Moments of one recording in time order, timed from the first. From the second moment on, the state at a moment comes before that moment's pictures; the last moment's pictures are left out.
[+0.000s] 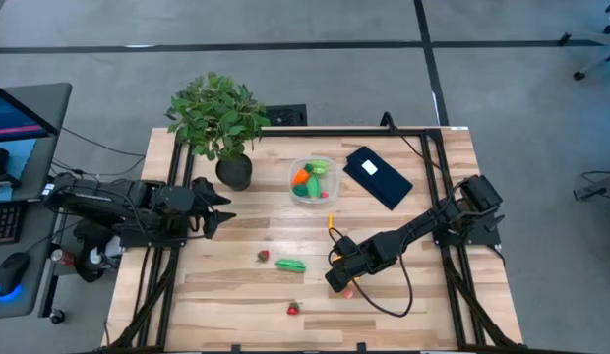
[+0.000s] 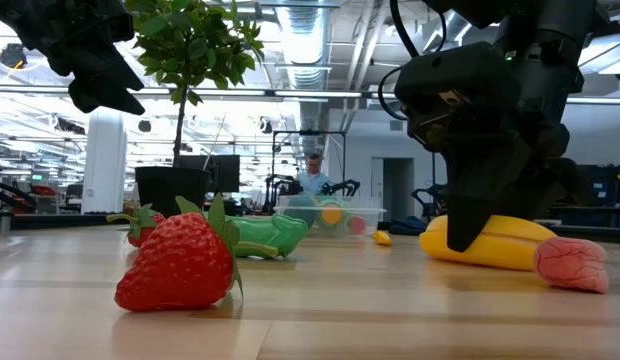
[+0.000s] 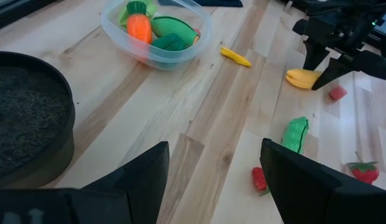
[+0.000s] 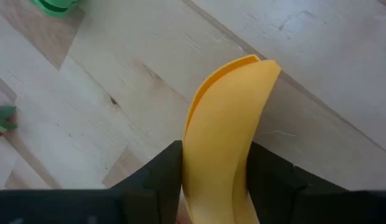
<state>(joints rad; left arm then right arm) -0.14 0.53 0.51 -0.59 -0.27 -0.54 0.42 1.84 1.02 -0.41 0.08 1.28</state>
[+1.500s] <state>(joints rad) -0.14 0.53 0.51 -0.59 -0.27 -0.55 0.42 1.83 1.02 -0.30 0.13 1.28</state>
